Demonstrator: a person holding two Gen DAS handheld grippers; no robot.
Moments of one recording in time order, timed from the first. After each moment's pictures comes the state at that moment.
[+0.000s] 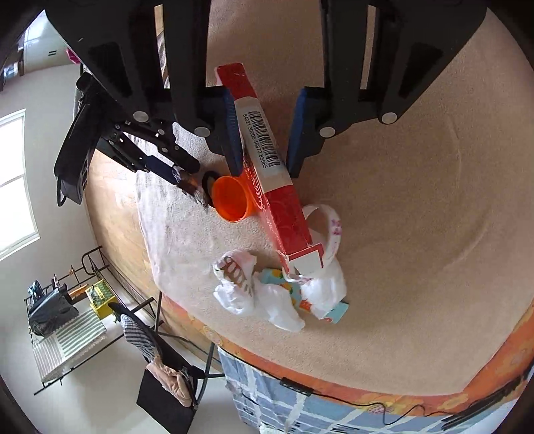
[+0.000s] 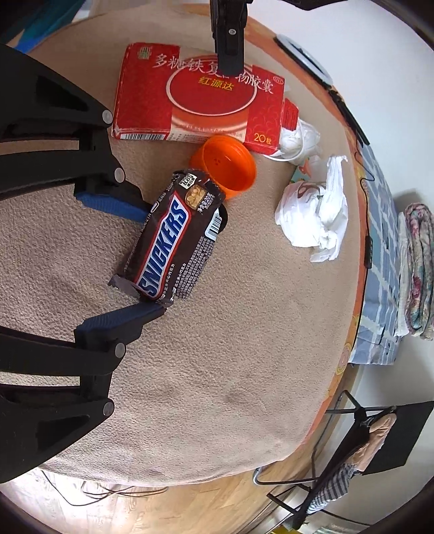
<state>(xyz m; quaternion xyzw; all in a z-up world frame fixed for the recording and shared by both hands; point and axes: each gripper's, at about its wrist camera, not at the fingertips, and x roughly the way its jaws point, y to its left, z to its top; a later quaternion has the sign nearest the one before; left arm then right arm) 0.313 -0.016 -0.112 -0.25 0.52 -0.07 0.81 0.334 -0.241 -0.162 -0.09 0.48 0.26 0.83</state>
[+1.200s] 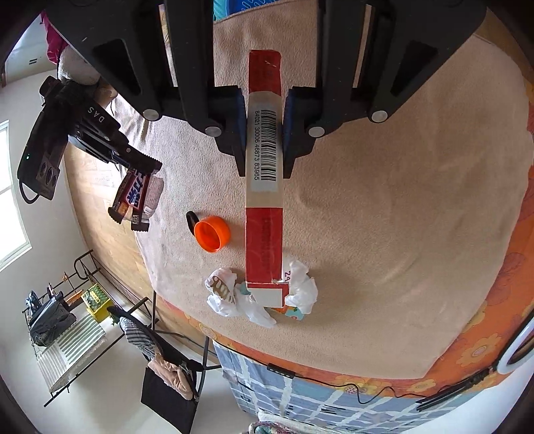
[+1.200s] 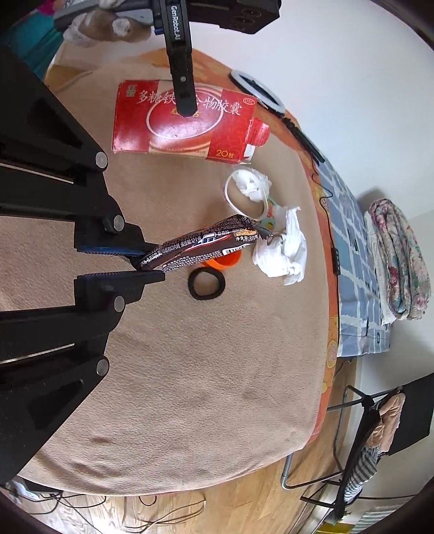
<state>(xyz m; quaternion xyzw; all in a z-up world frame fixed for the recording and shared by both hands) 0.223 0.018 -0.080 -0.22 0.51 -0.05 0.83 0.277 -0.255 -0.117 0.01 0.47 0.28 0.84</state>
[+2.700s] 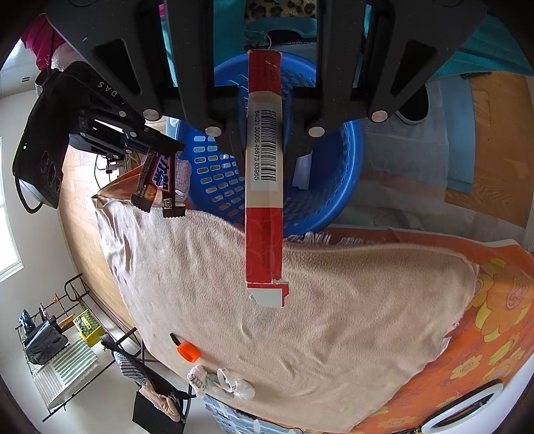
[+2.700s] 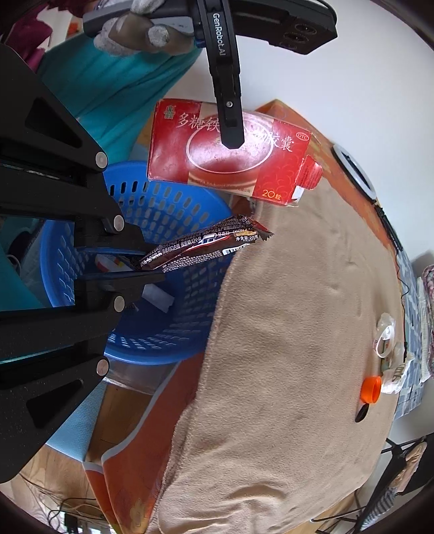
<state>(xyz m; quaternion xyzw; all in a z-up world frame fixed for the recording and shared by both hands) -0.012 0.032 -0.117 -0.21 0.55 -0.03 0.81 0.028 -0.201 -0.158 -0.02 0.53 0.36 0.77</state>
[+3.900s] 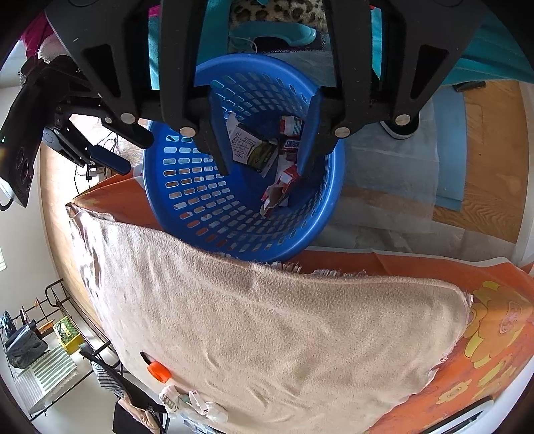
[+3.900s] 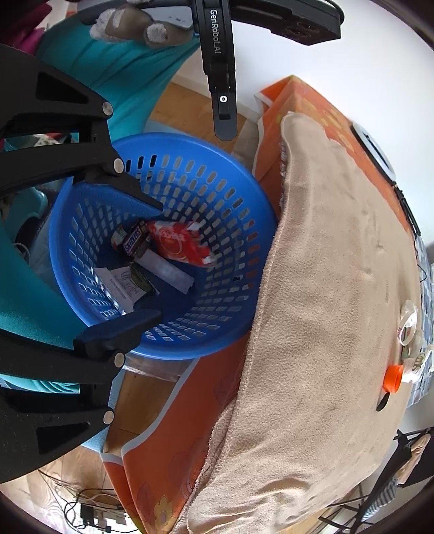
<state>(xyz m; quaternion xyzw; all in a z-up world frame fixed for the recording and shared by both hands) -0.016 0.039 -0.147 -0.20 0.58 0.00 0.79 0.014 -0.197 -0.177 -0.06 0.54 0.31 0.78</state>
